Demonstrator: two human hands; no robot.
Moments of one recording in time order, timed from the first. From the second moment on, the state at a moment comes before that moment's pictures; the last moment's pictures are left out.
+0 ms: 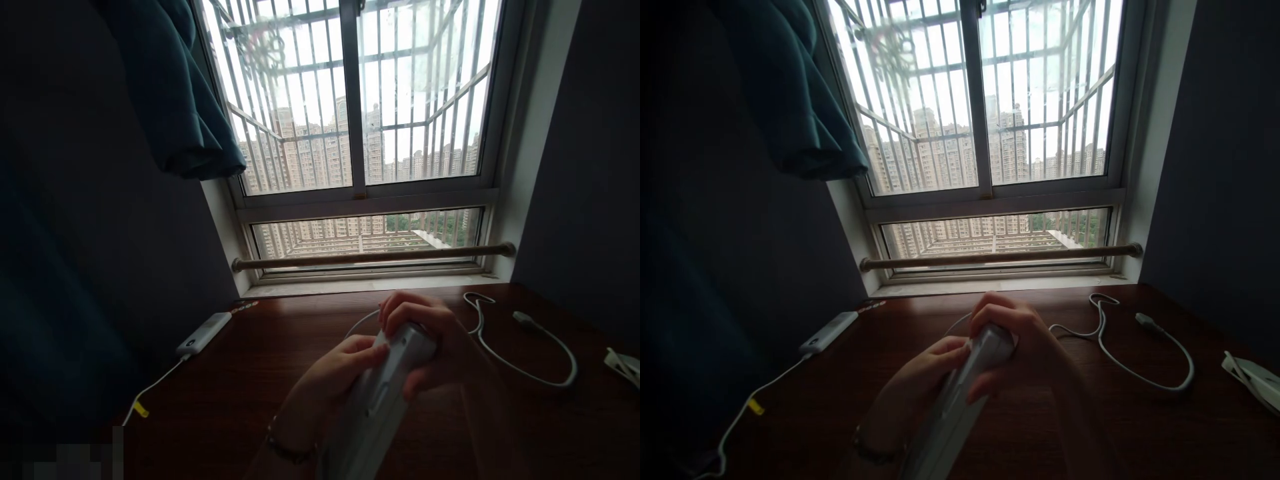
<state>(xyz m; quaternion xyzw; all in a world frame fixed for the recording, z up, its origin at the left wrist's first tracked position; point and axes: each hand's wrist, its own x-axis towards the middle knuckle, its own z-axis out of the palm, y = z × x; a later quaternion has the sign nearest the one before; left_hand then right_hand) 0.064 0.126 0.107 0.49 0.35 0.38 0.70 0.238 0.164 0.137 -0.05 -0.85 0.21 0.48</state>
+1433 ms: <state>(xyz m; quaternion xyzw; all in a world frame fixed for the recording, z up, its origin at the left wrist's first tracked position) -0.042 0.104 0.152 0.30 0.38 0.76 0.43 0.179 0.206 0.079 -0.19 -0.80 0.51 0.25</state>
